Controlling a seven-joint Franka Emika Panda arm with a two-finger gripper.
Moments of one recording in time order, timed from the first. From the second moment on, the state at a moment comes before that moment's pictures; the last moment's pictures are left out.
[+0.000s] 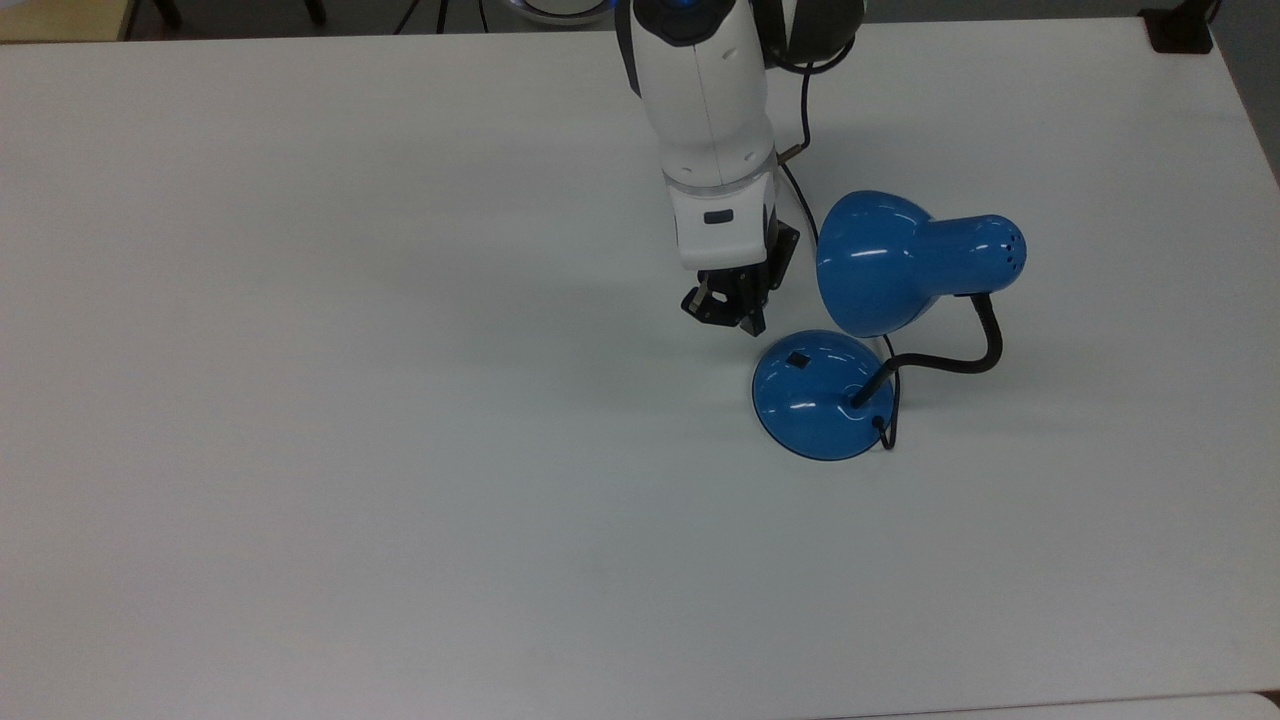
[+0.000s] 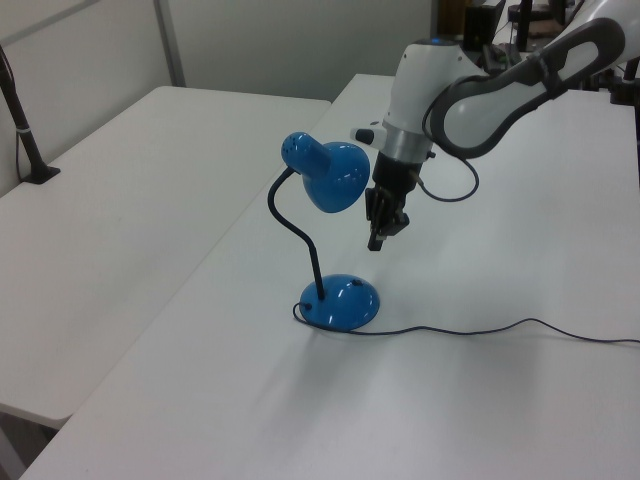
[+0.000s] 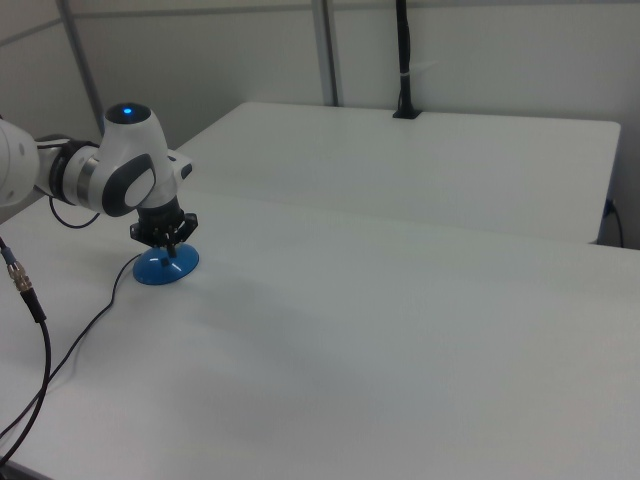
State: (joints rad) arm 0.28 0.35 0.01 -1.83 0.26 2.43 -0.67
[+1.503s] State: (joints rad) arm 0.34 0.46 0.03 -1.79 0.23 2.56 -0.62
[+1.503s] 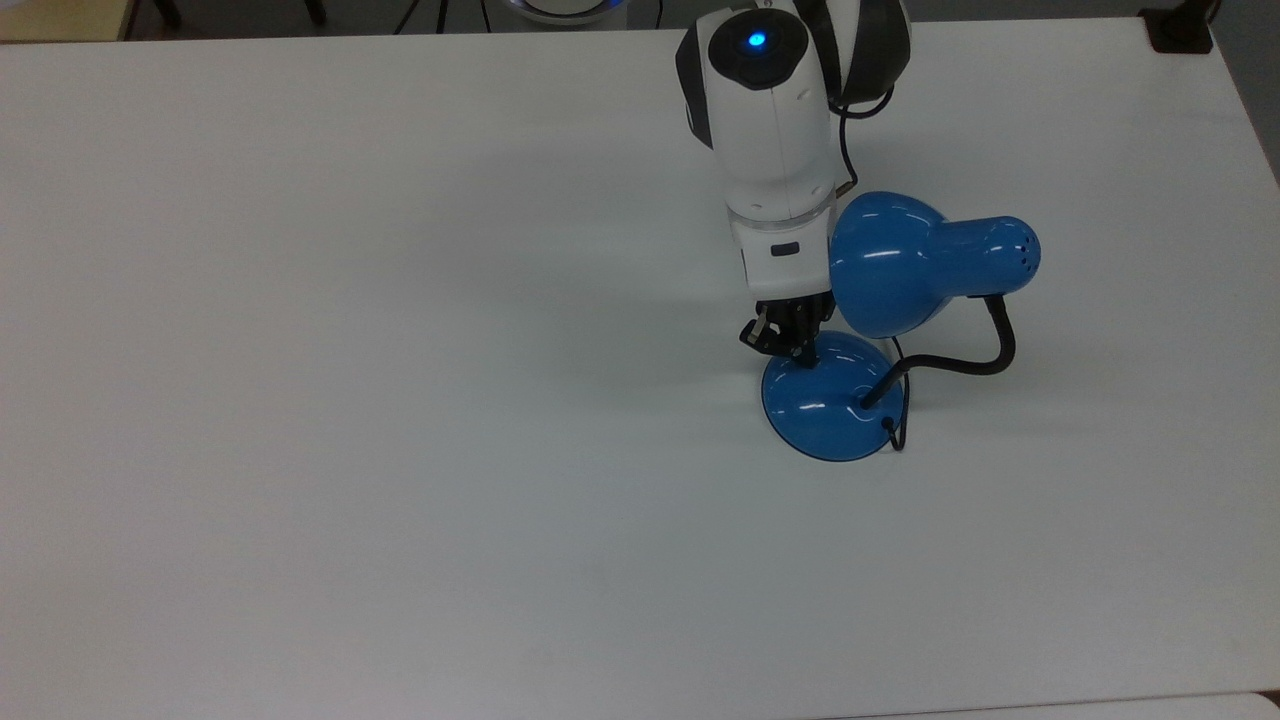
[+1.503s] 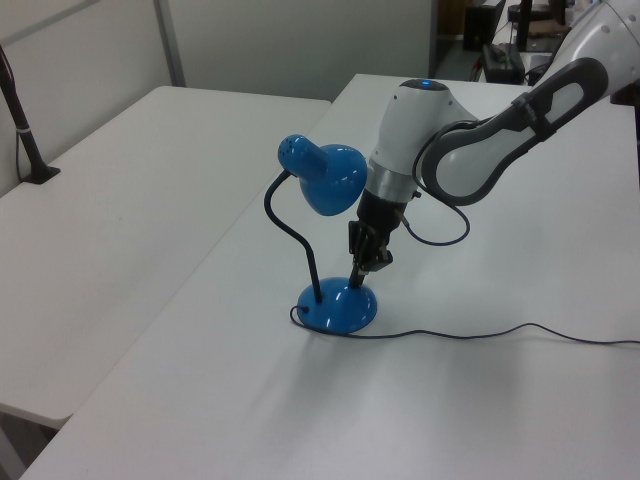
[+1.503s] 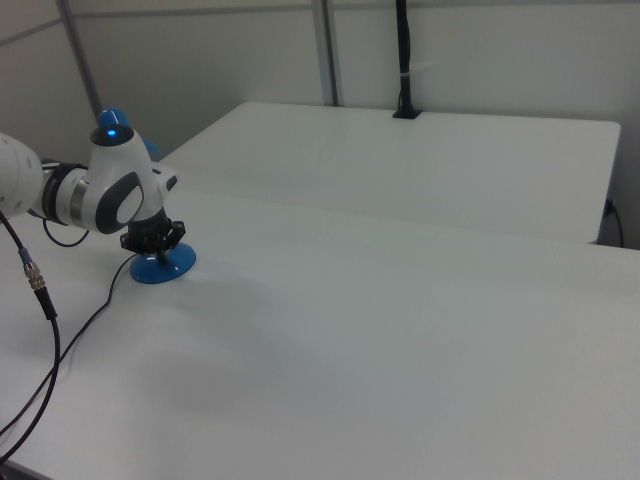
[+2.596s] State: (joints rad) arm 0.35 0.47 0.05 -1.78 0.07 2.56 -0.62
